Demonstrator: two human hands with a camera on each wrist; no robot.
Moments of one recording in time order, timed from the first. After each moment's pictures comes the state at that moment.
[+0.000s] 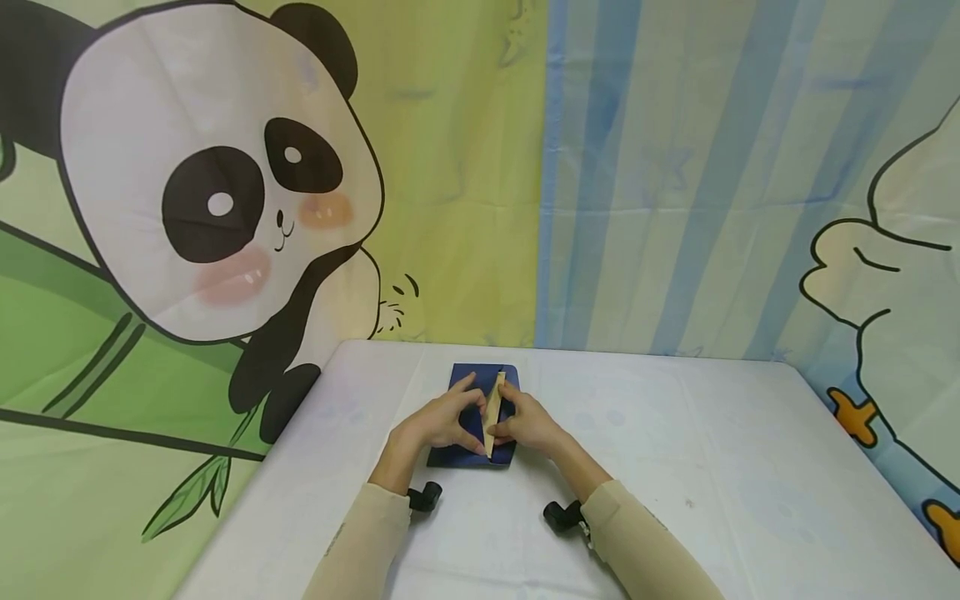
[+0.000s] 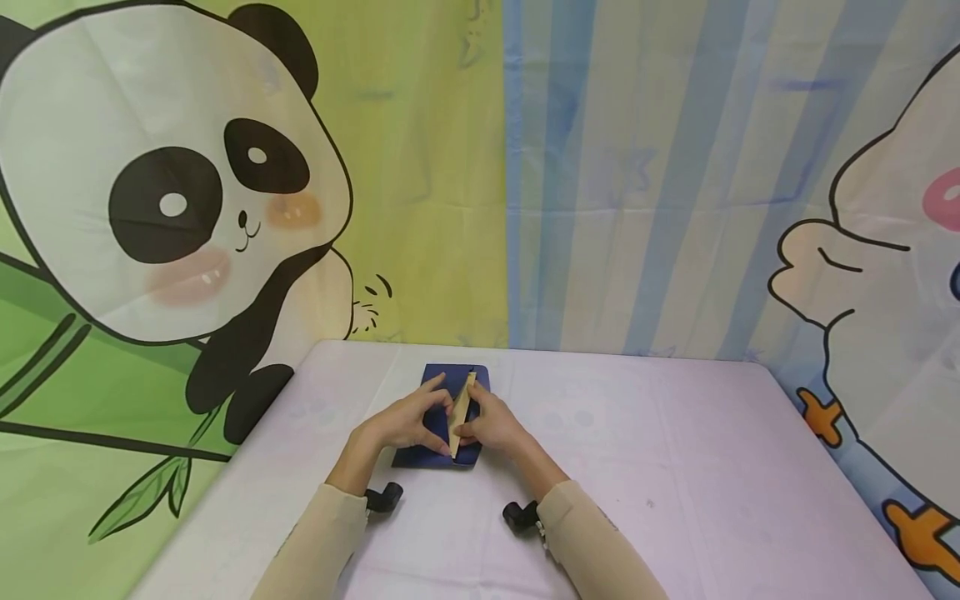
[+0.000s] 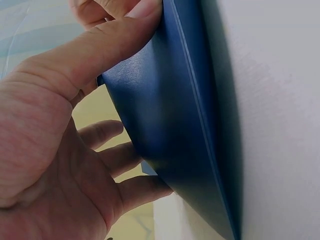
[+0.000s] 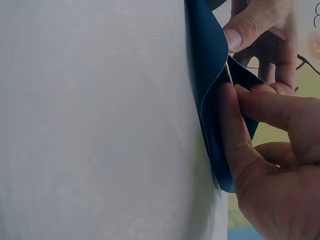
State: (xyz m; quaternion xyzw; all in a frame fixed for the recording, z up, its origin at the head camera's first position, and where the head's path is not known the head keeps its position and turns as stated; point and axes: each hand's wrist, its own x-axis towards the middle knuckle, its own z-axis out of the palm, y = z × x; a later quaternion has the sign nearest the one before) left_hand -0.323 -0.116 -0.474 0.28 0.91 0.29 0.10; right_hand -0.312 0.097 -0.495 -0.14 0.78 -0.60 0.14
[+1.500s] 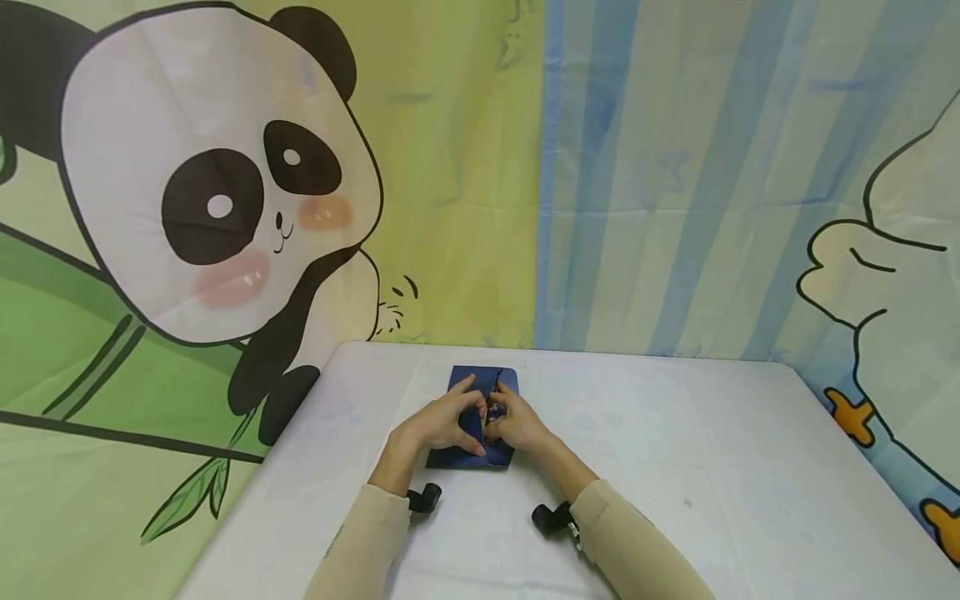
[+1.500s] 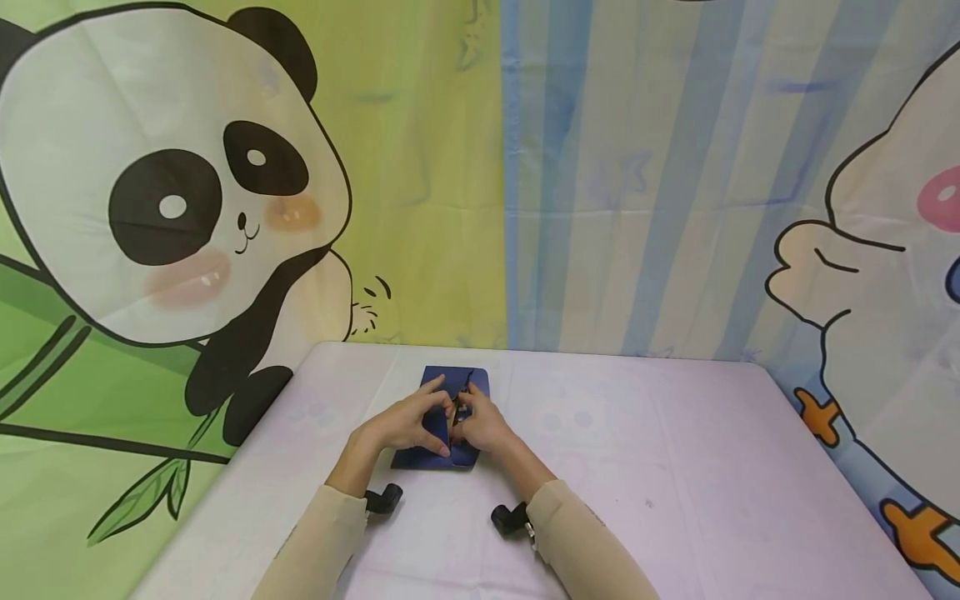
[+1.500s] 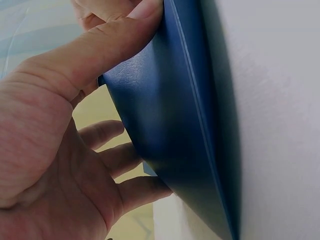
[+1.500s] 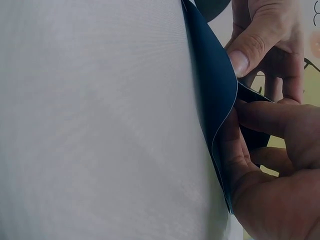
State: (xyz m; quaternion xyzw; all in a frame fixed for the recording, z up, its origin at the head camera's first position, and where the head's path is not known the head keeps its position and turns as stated) left_hand -0.323 -0.117 -0.476 0.27 0.91 0.30 0.11; right_hand -0.317 0.084 -0.505 -0.14 0.81 -0.56 0.08
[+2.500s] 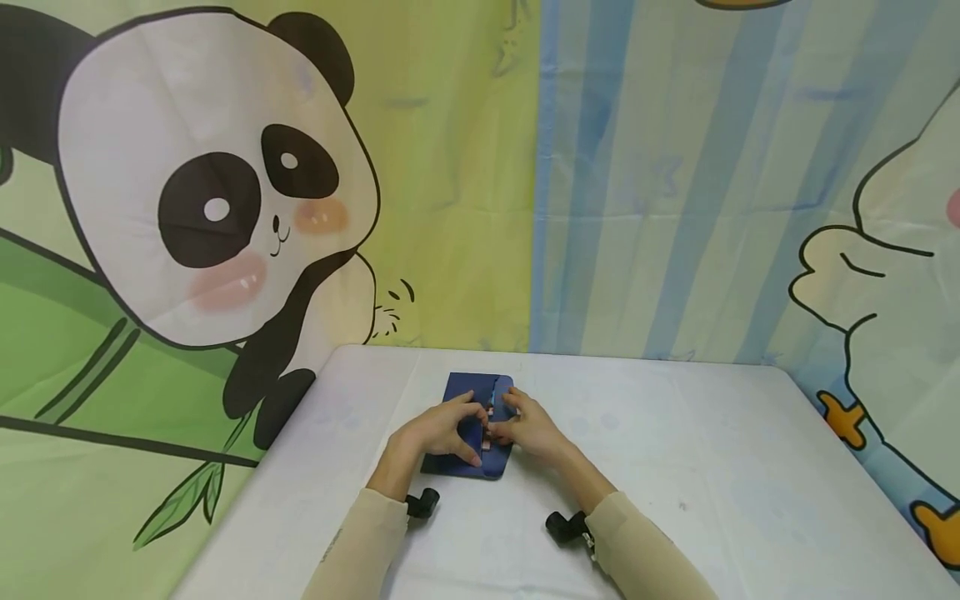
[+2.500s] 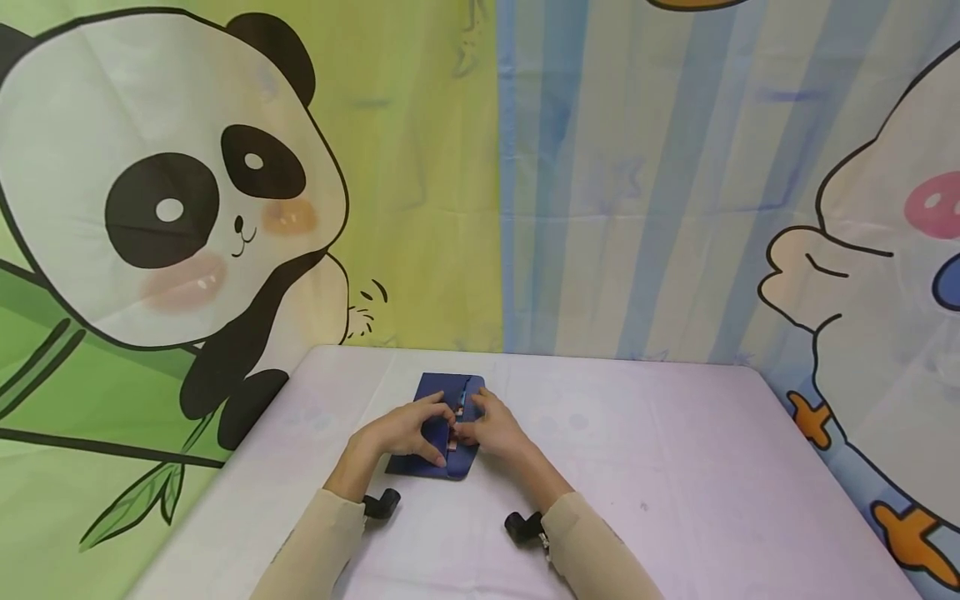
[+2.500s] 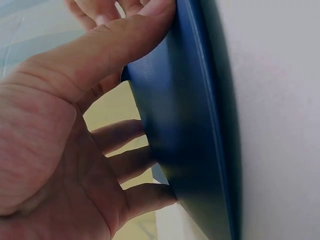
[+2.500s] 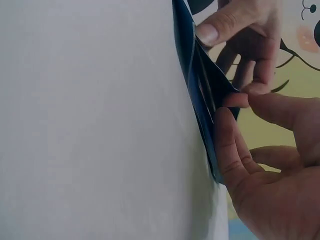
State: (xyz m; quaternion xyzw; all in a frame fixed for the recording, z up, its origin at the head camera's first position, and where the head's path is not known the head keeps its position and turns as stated) left_hand -0.320 -0.113 -0.477 0.28 0.92 0.26 0.13; right_hand -0.306 0.110 -0.500 -0.13 0.78 -0.61 0.11
